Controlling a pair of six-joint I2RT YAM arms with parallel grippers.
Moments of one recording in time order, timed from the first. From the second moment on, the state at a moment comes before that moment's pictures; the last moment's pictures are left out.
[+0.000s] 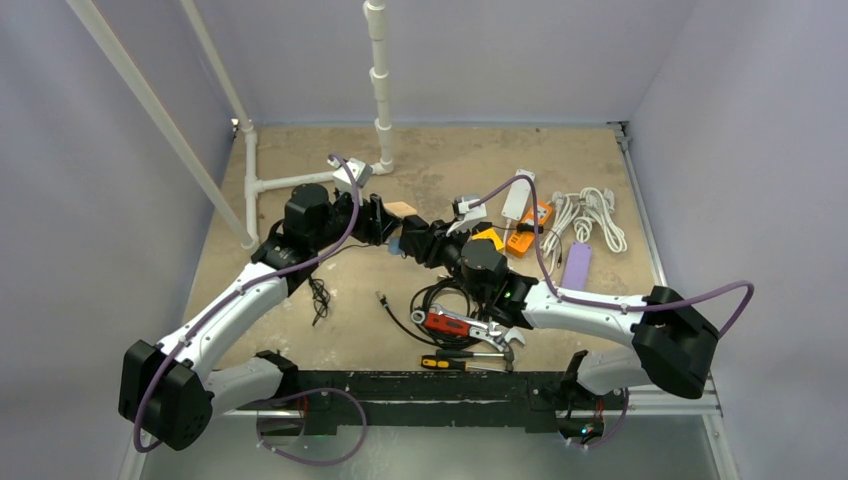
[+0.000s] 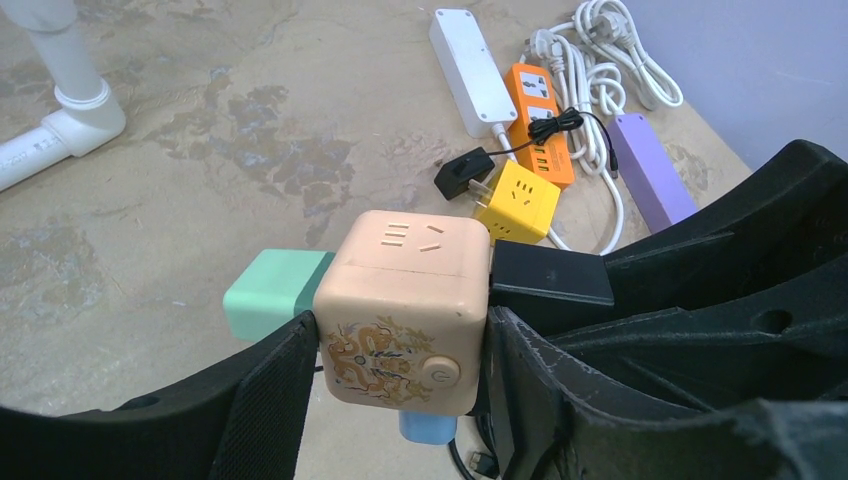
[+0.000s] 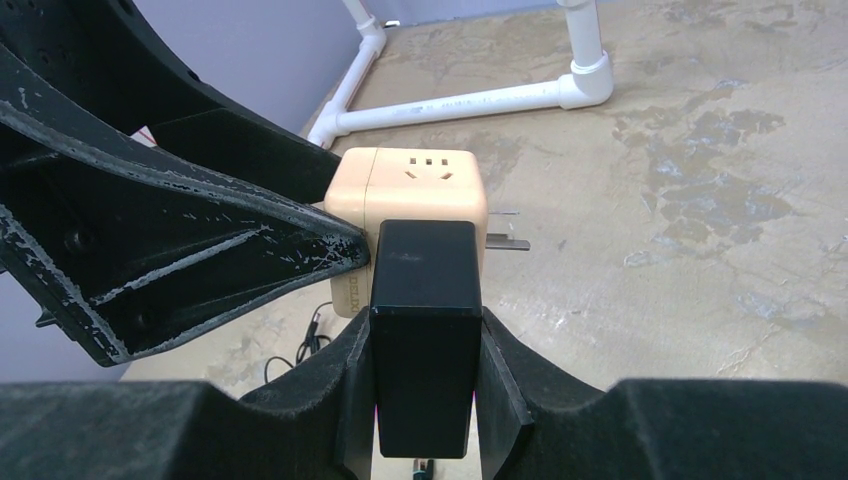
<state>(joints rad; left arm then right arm) -0.46 1.11 0.81 0.01 0.30 -0.23 1.01 1.34 0.70 0.57 0.42 0.51</state>
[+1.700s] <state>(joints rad) -0.46 1.15 0.83 0.02 0.32 -0.26 0.94 1.31 0.63 0.63 0.28 0.54</state>
